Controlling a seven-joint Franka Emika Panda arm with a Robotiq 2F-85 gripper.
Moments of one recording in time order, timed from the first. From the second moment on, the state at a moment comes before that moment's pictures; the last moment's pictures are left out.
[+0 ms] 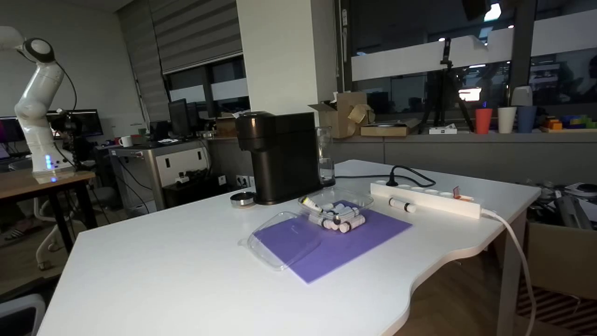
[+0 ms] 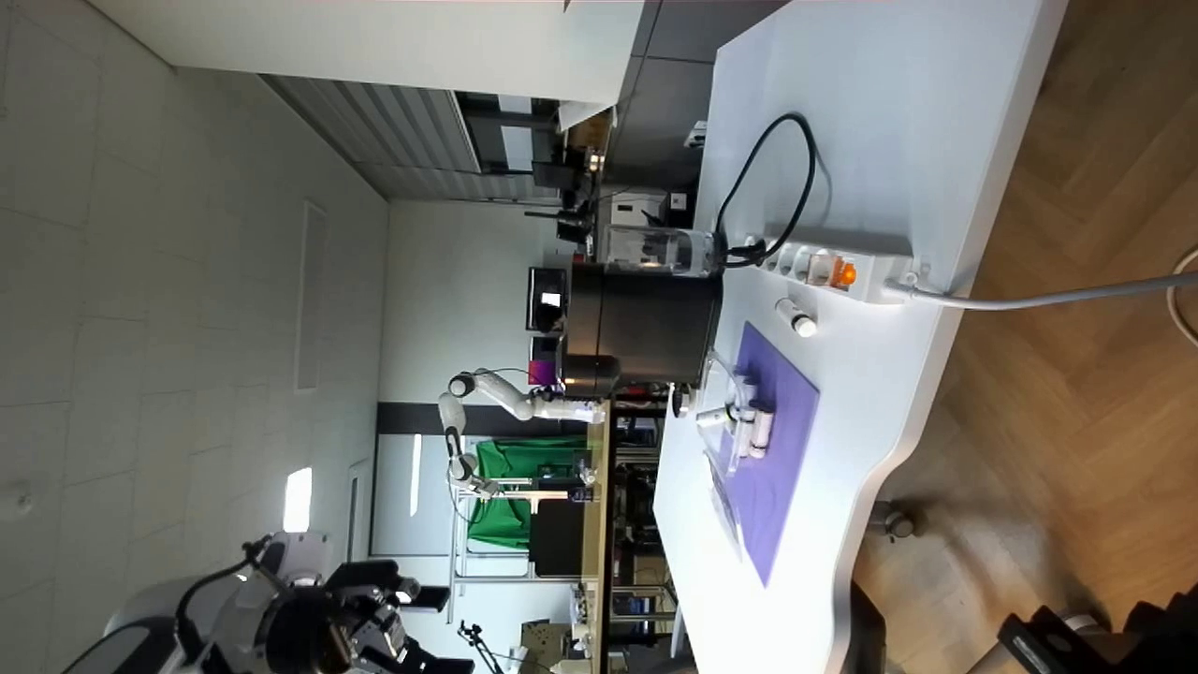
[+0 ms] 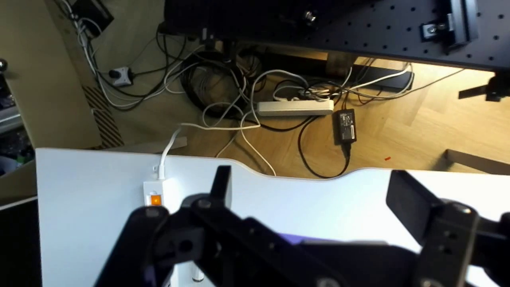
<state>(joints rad) -0.02 -0.58 0.02 -2.50 -0.23 1.72 -0.08</state>
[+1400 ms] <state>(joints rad) -0.09 -0.04 -0.14 -2.14 -0.30 1.76 -0.32</state>
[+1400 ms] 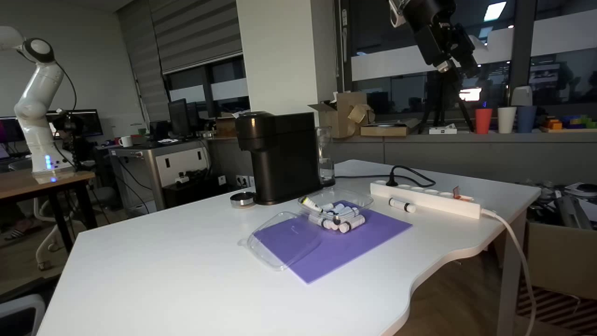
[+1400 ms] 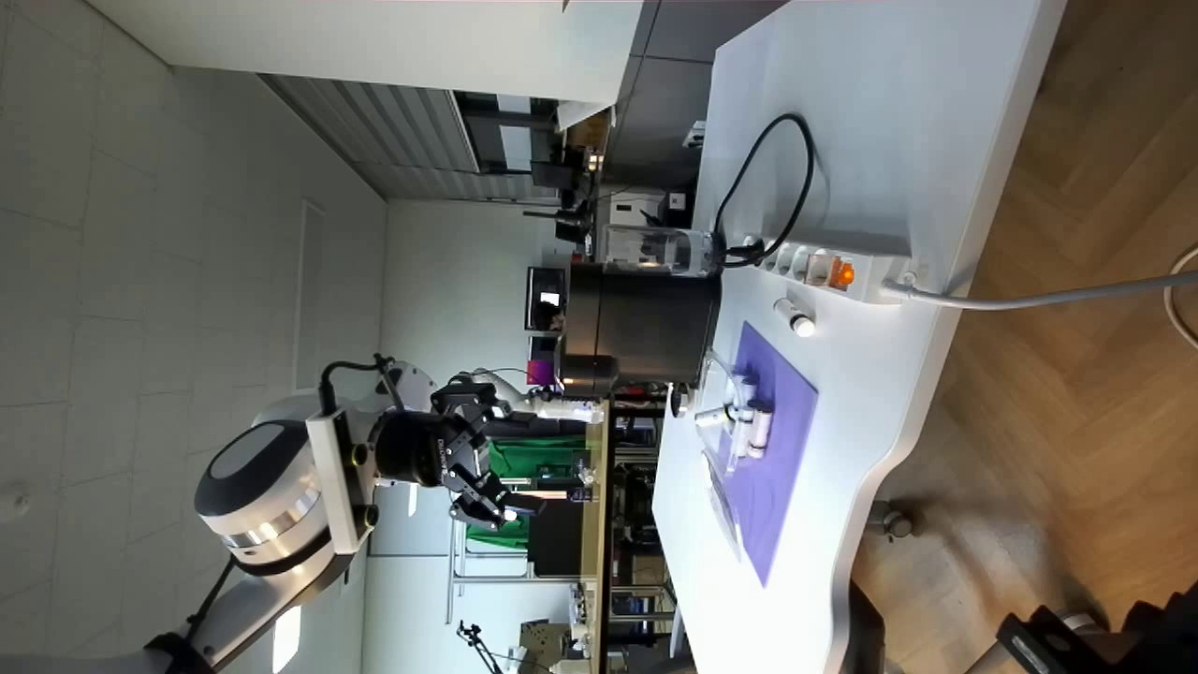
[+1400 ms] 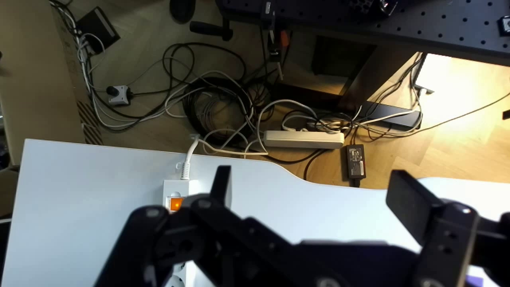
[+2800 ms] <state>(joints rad) -0.32 0.79 -0.09 -1.63 -0.01 2.34 -0.40</state>
